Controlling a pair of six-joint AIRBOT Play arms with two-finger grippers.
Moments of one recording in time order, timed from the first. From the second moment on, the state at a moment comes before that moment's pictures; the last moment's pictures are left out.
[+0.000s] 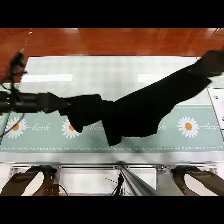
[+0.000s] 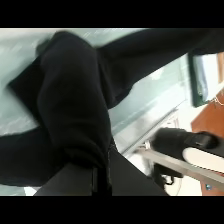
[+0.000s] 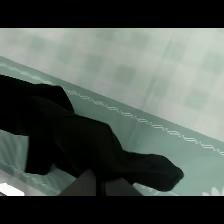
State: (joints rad) left arm 0.10 -0.82 0.85 0.61 -1.41 -1.27; right arm 0.03 -1.13 1.67 -1.18 1.65 1.44
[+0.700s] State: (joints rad) left arm 0.11 -1.24 0.66 0.70 -1.11 -1.20; right arm 0.10 -1.57 1.67 -1.23 1.45 1.43
